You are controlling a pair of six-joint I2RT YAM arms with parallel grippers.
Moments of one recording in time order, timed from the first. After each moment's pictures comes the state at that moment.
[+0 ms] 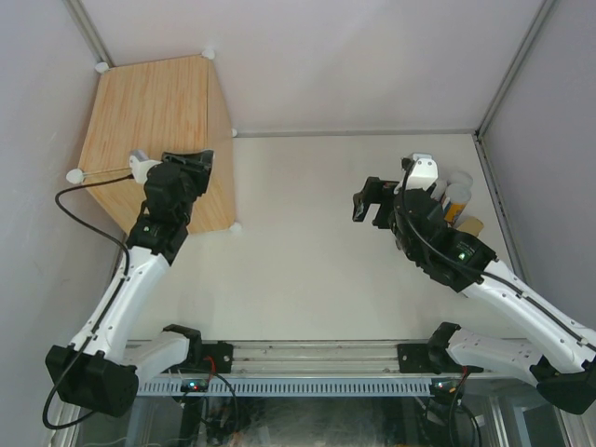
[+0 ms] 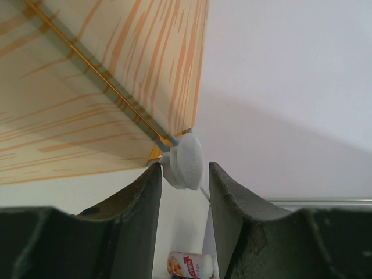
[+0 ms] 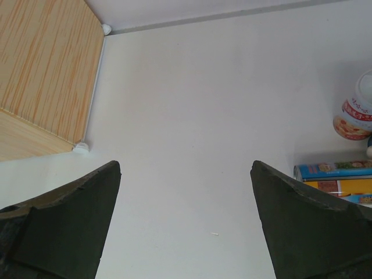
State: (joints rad) left arm -0.24 1.04 0.99 -0.13 -0.31 -1.23; right arm 0.82 0.97 1.10 -0.52 0.59 0.50
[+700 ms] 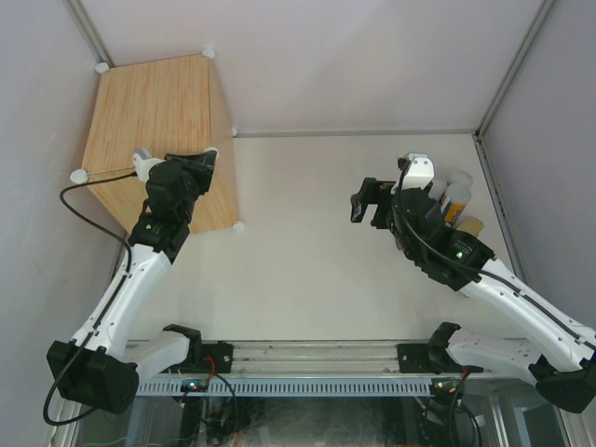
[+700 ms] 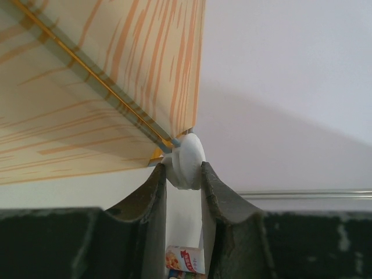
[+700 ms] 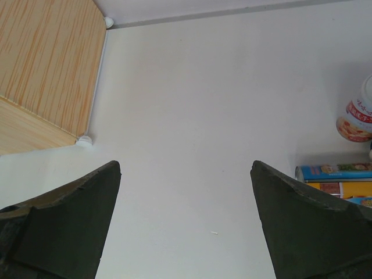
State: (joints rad) left arm -0.24 1.06 0.99 -0.10 -0.28 -1.24; right arm 0.82 0.98 1.10 -0.50 0.56 0.48
